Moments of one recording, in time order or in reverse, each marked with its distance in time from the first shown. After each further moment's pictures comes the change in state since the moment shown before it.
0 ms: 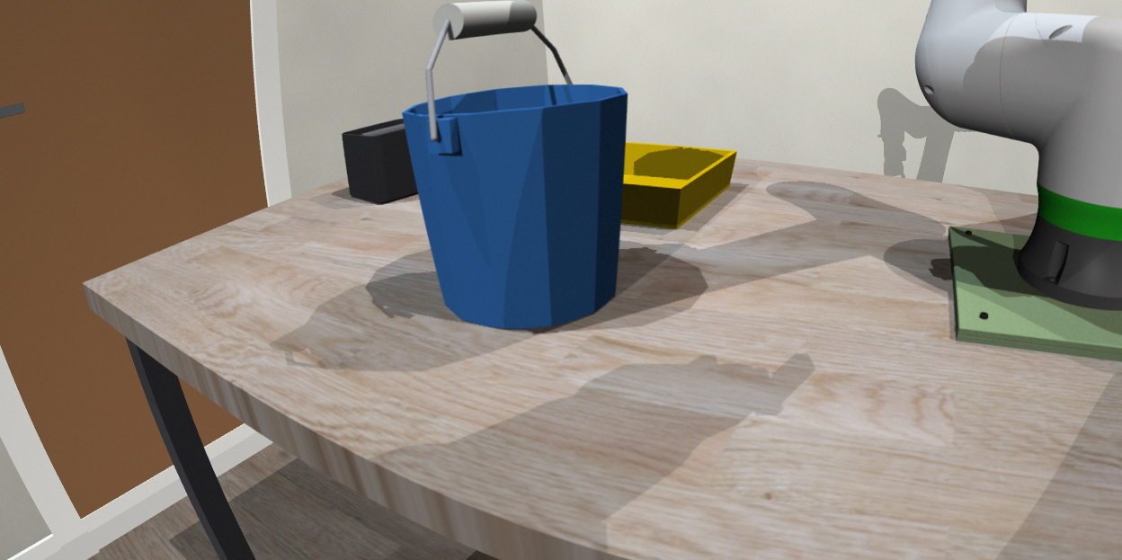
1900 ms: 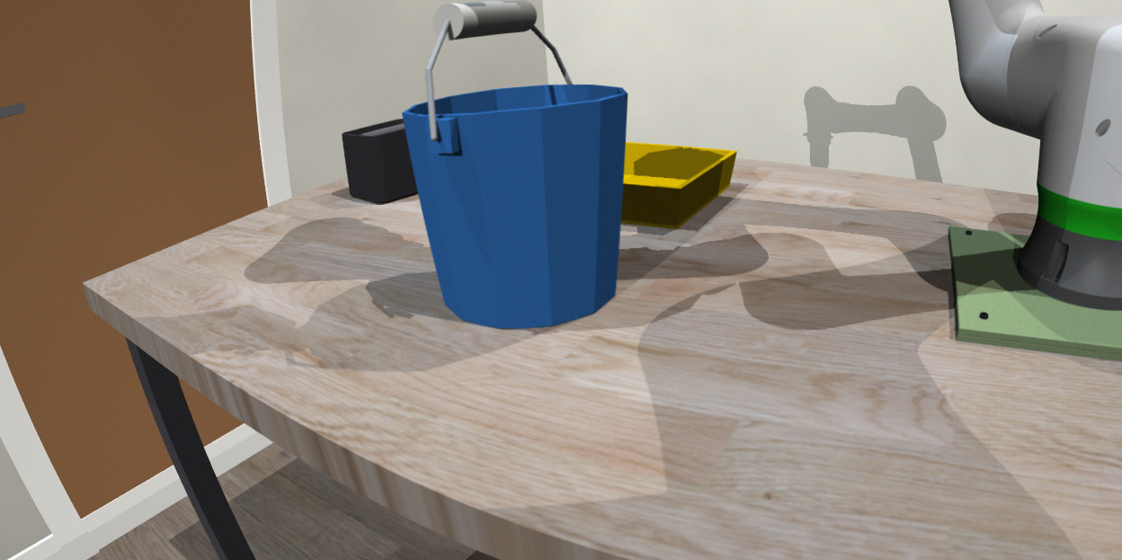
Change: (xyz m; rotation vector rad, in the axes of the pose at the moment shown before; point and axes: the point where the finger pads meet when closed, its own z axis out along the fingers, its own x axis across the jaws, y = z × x) arm 0.322 0.021 -0.012 0.285 0.098 0.363
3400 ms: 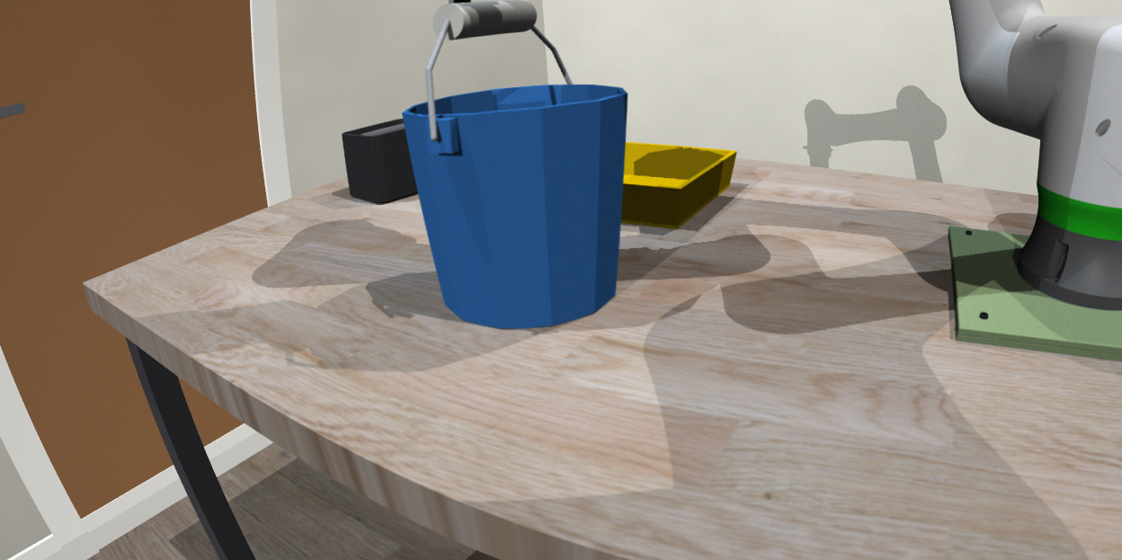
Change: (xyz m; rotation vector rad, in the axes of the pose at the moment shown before) arm 0.000 0.000 0.046 0.000 -0.001 0.000
